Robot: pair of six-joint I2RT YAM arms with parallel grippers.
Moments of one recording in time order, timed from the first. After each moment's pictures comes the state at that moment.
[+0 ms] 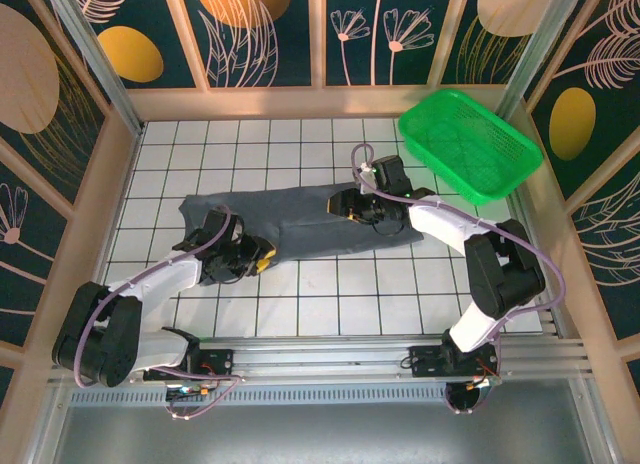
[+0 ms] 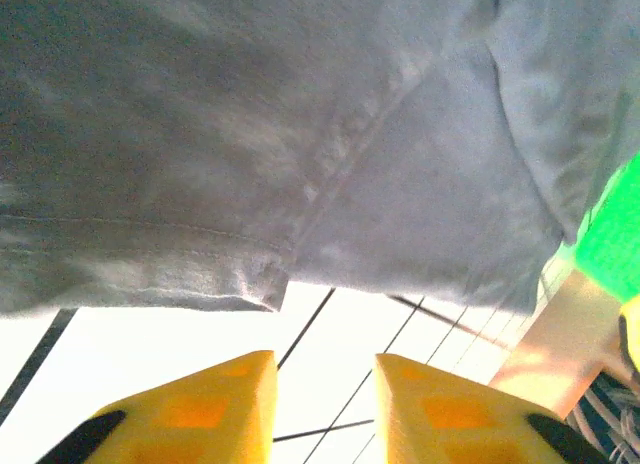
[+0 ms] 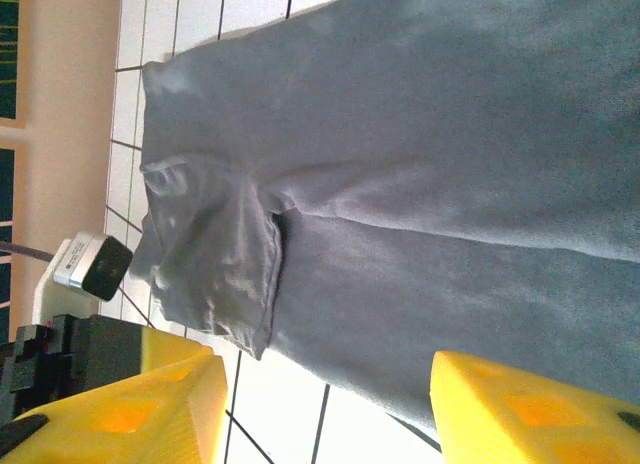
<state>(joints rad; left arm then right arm) -0.38 1.29 0.55 -0.21 0.47 -1.28 0.47 1.65 1.03 -0.19 -0.59 0.60</state>
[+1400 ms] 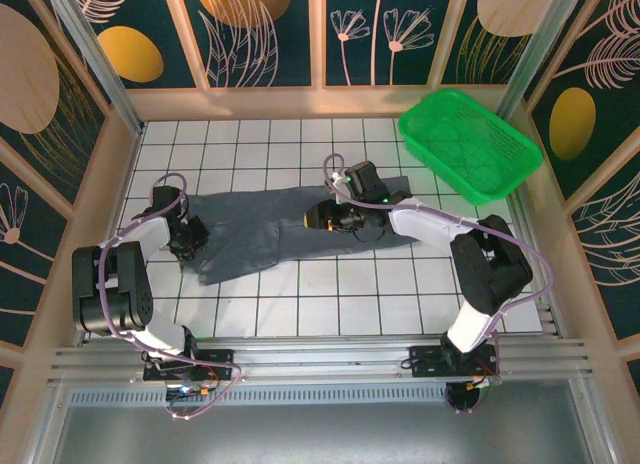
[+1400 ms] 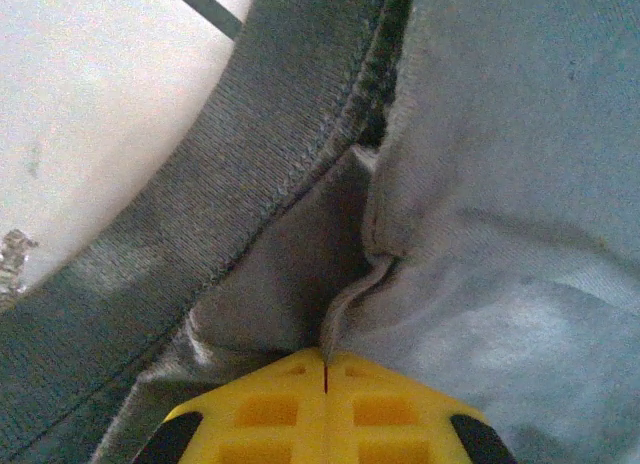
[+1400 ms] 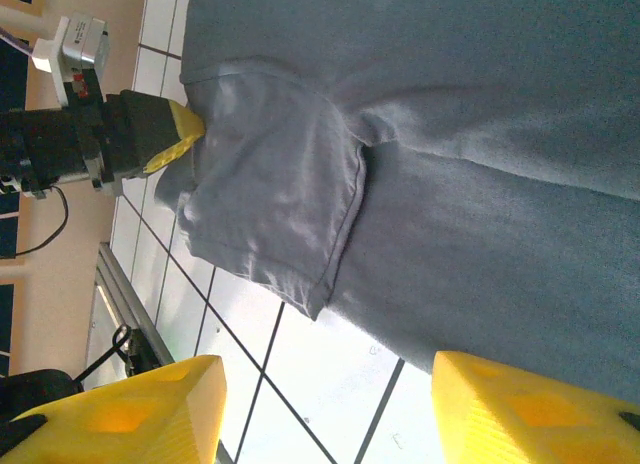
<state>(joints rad) 0.12 1.55 0.78 -0.45 0.17 -0.60 0.62 1.71 1.08 -0.19 -0.62 0.57</state>
